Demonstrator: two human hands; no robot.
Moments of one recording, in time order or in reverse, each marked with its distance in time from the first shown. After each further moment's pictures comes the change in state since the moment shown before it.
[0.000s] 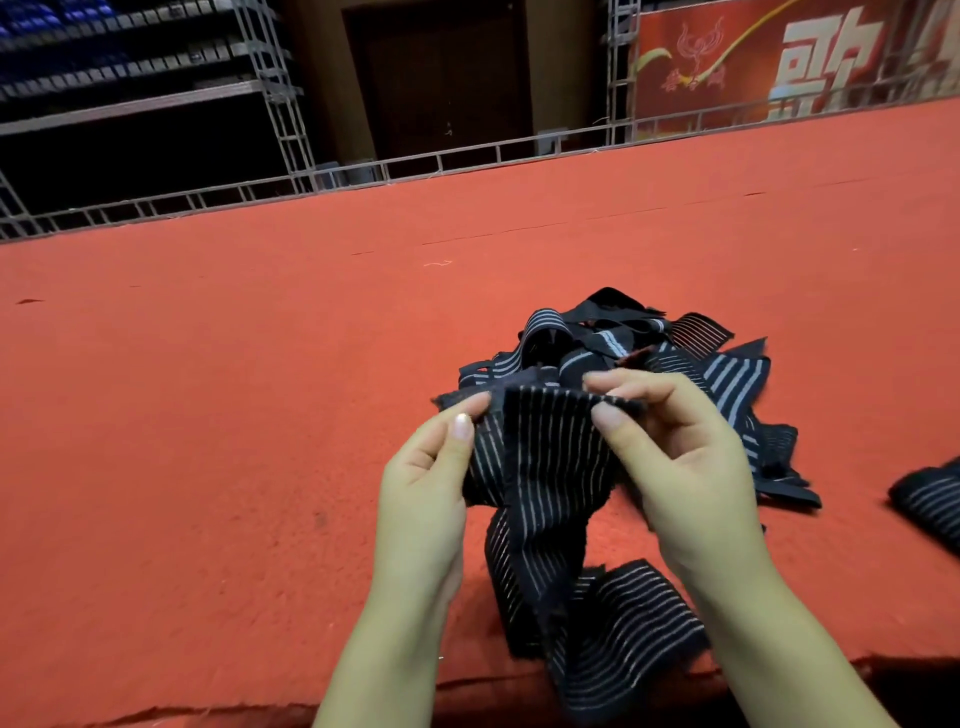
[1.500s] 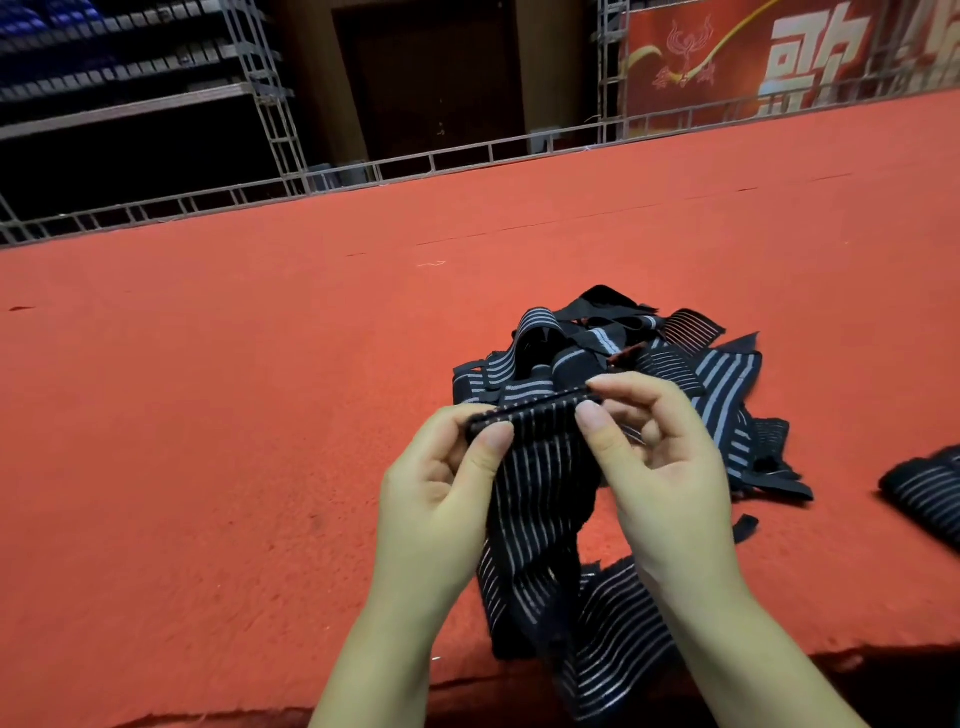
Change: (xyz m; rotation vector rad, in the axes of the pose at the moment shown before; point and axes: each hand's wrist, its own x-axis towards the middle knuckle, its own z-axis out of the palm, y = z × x) left_hand -0.015 0.010 0.004 0.209 -0.168 0.302; right_hand -0.012 -0.005 0.012 -0.018 0.129 0.049
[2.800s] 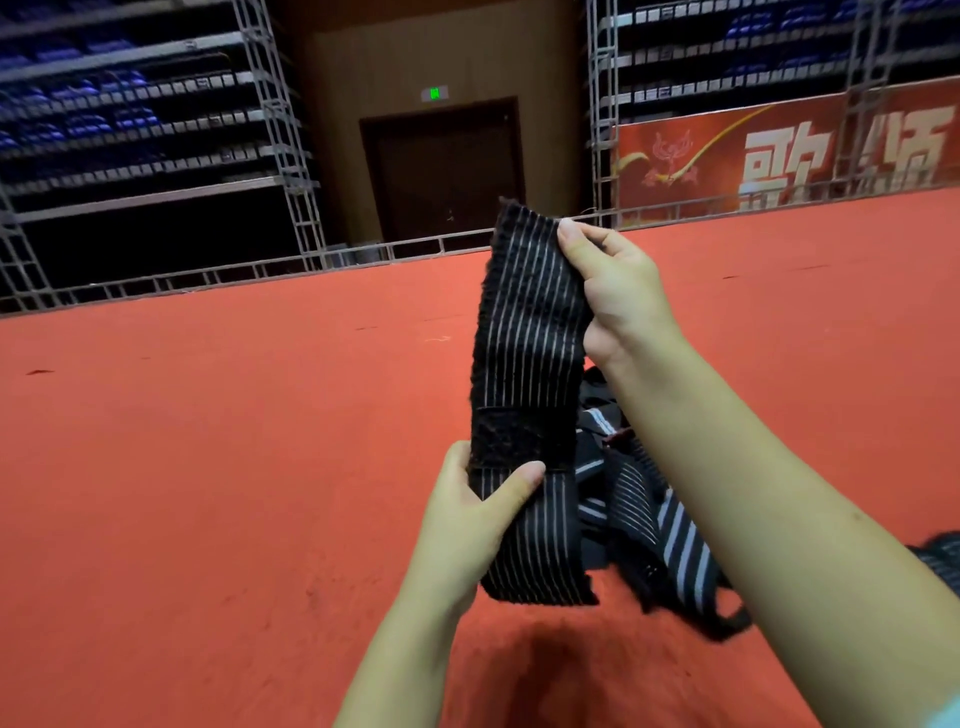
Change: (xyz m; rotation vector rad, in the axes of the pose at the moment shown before) left_hand 0.046 -0.018 0.012 0.026 -0.041 -0.266; right_hand 0.166 -0.075 0.052 0.443 -0.063 0.170
